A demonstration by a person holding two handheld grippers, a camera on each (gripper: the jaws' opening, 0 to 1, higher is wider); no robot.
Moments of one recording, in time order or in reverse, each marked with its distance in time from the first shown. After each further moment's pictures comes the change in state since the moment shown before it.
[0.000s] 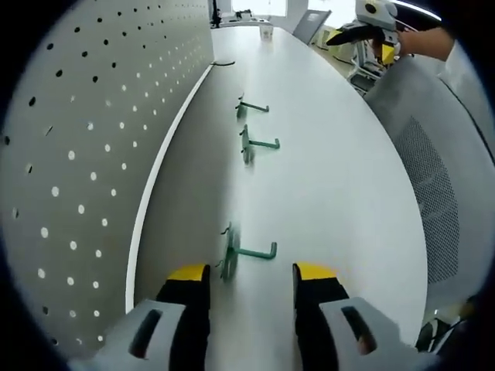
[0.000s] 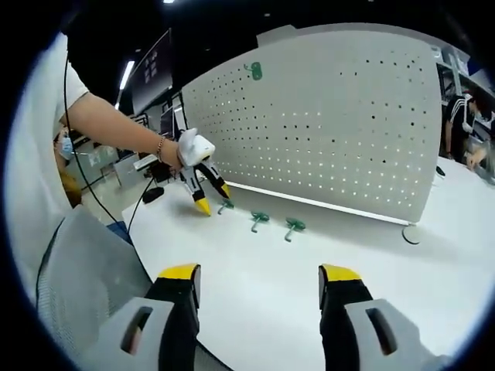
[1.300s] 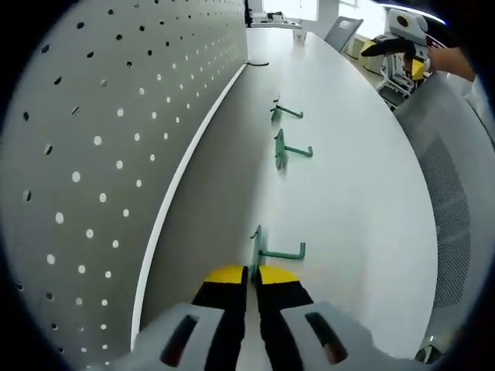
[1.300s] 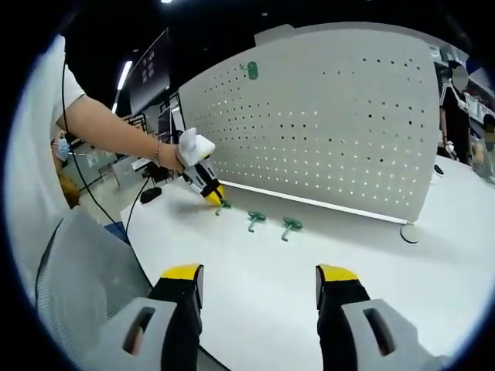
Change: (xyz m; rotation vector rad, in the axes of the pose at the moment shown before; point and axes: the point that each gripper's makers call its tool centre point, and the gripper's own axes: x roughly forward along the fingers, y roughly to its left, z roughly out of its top) left arm 0.002 0.016 0.003 -0.101 -0.008 0.111; right arm 0.001 -0.005 0.000 0.005 0.005 -0.008
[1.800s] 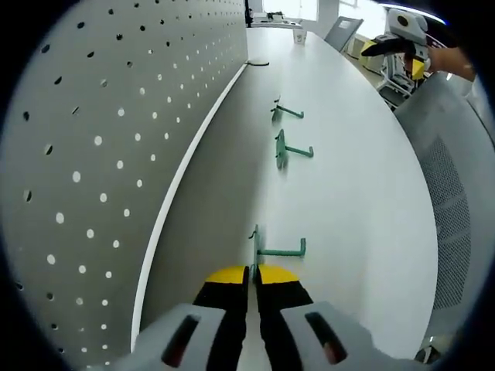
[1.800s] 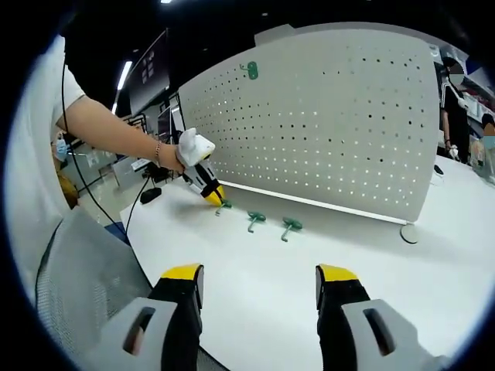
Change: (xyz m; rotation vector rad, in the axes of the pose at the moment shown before) left arm 0.000 0.001 0.000 -0.005 0.000 0.001; right arm 0.001 0.000 0.000 0.002 -0.001 -0.001
